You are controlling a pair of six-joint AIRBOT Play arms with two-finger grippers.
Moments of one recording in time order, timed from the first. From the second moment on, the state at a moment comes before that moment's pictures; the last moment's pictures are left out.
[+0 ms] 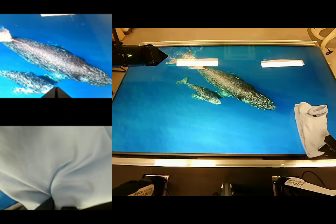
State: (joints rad) left arm -0.10 -1.26 1.69 1.10 -1.12 -1.46; right arm -1.01 -1.42 1.00 -1.41 1.40 1.22
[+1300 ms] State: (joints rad) left arm -0.25 -1.42 1.70 1.57 -1.20 -1.62; right arm -0.73 -1.39 1.71 -1.30 1.24 1.04
